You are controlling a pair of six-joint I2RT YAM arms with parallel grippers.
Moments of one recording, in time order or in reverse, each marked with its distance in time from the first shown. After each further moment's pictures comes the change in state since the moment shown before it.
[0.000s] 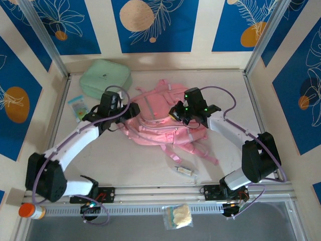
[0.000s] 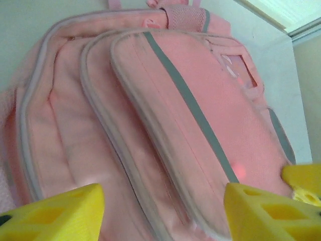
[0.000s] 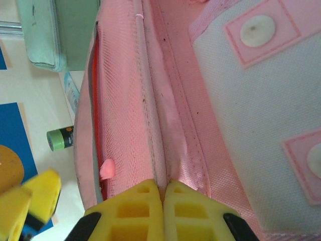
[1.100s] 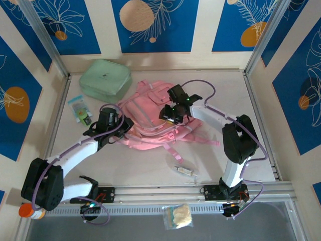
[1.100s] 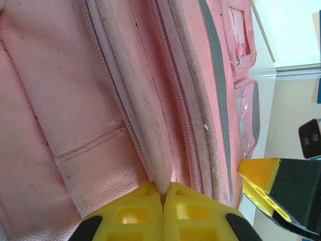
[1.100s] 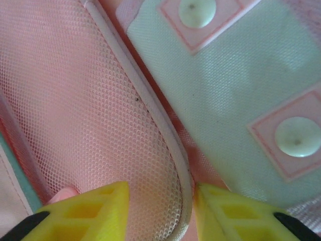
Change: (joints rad) left arm 0.068 -0.053 -0.332 0.319 0.109 -0.410; right arm 0.065 0.294 0.286 -0.306 0.060 -0.296
